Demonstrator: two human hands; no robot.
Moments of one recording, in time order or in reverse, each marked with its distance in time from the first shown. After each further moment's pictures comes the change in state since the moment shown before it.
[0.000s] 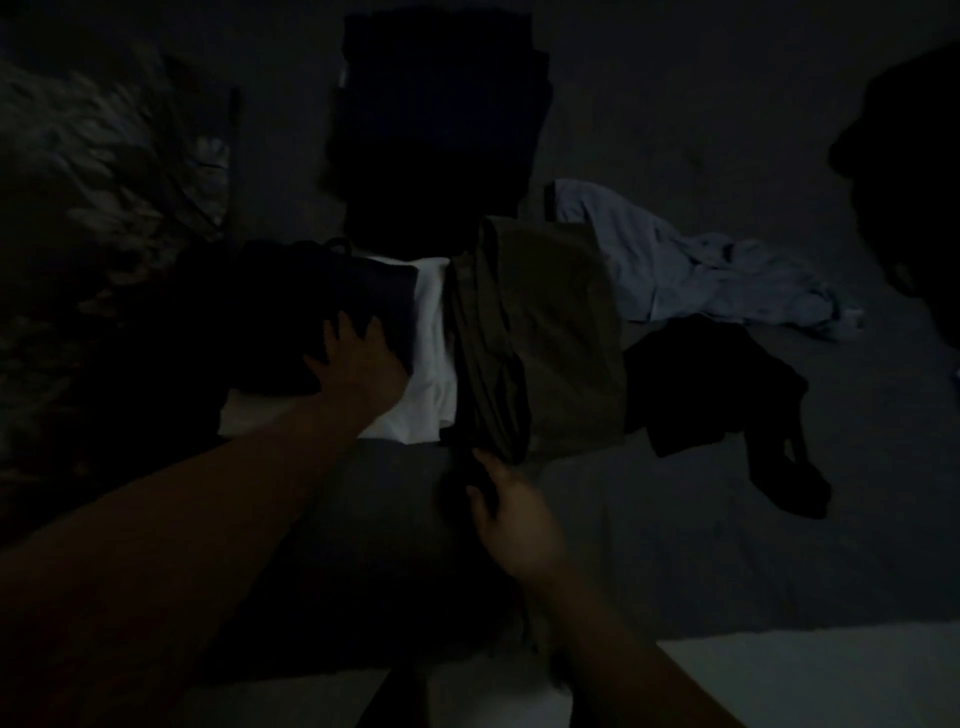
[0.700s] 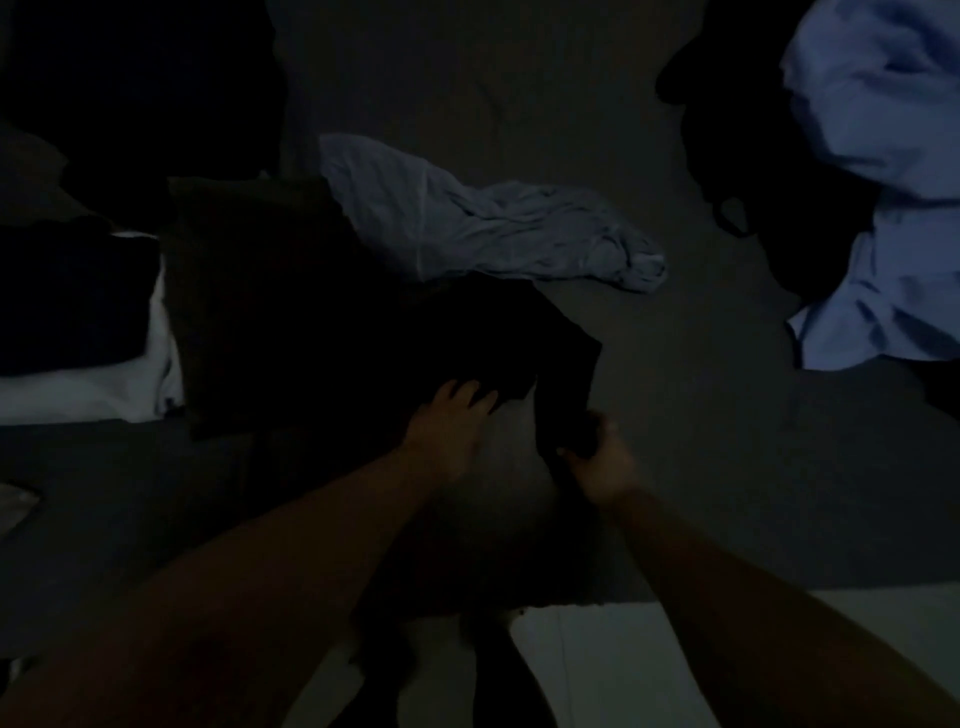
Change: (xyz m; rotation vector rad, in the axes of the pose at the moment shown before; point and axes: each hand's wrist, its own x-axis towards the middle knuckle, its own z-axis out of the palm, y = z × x) left_hand -0.098 0.297 0.193 0.363 -0.260 0.512; right_hand -0.023 0.272 -0.264 0.099 0.085 0.469
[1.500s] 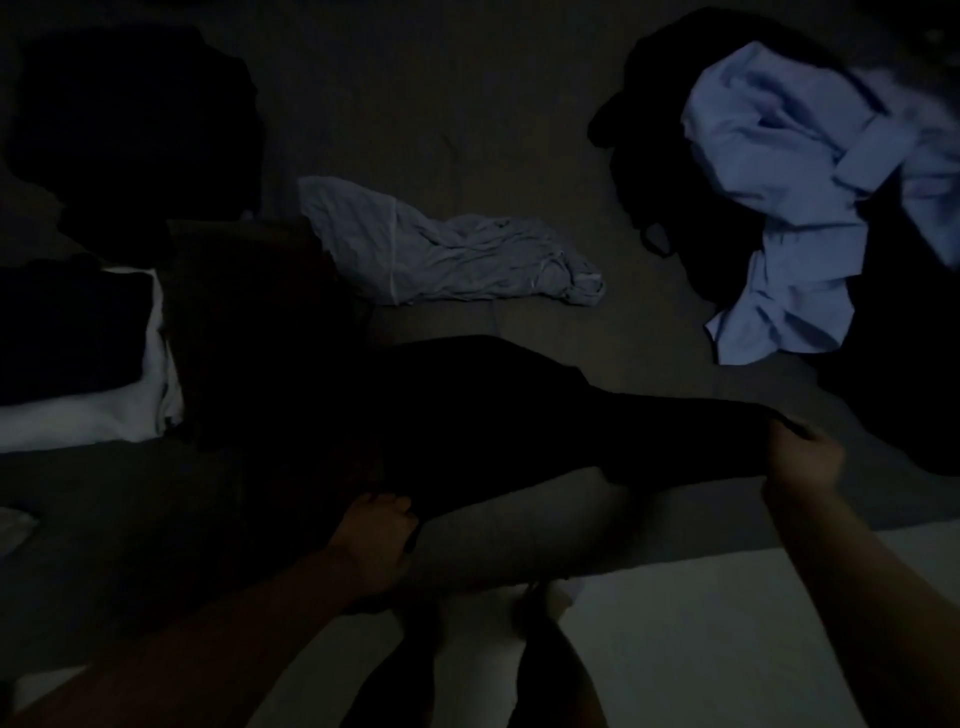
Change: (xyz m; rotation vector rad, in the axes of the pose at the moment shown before) left_hand -0.119 -0.008 0.011 0.263 -0.145 0.200; right_hand -0.046 0.057 -0.174 0.668 0.797 0.212
